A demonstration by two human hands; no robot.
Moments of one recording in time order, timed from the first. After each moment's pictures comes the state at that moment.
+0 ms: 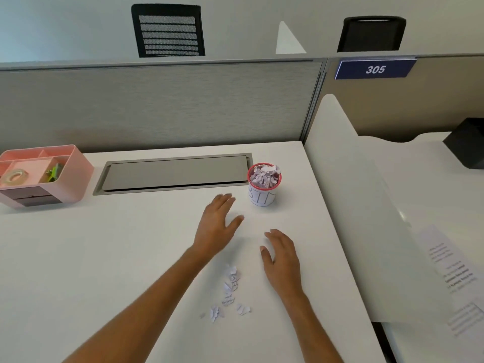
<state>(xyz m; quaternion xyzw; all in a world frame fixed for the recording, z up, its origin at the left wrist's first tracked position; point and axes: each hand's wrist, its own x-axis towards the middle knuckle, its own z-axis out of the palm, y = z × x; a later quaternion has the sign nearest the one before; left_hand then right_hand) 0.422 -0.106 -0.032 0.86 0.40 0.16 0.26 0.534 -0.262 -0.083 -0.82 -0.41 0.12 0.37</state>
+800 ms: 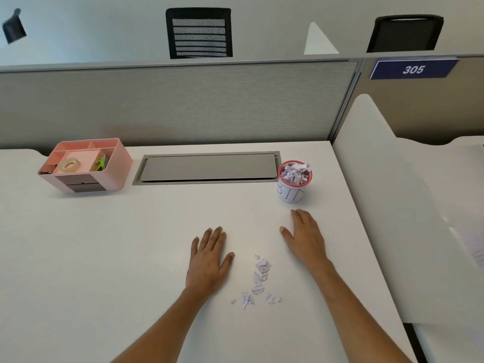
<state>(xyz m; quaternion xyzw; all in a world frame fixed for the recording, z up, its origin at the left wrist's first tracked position) 0.296 -0.138 -0.102 0.87 0.46 0.06 0.14 0.559 -0.216 -0.081 -0.85 -0.50 0.11 0.16</state>
